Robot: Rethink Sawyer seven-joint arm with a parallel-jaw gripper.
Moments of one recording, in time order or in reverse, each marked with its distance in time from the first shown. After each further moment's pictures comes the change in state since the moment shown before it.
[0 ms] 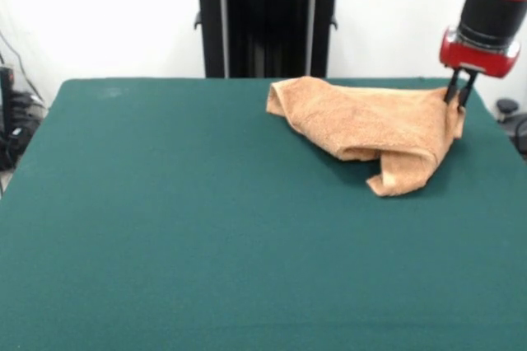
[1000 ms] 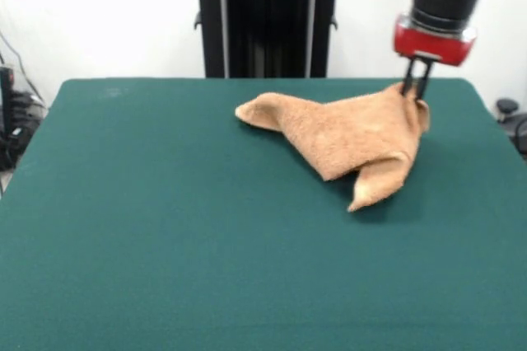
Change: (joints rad) arm -0.154 -0.093 0.043 0.031 -0.208 0.000 0.000
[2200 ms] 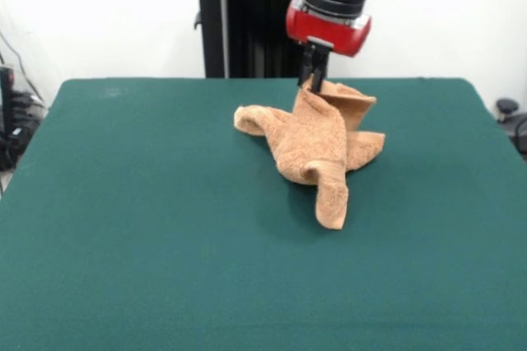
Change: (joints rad) arm -0.284 -0.107 0.008 0.031 -0.250 0.010 0.000
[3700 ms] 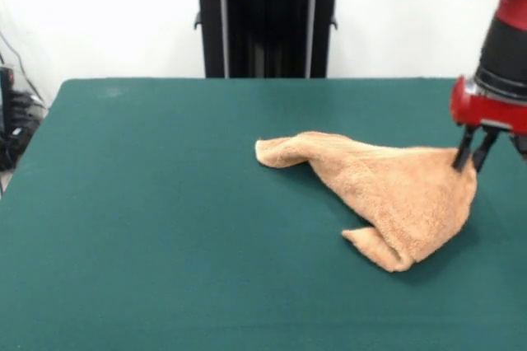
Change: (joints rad) arm 0.278 0.276 0.020 -0.517 0.095 0.227 0.000
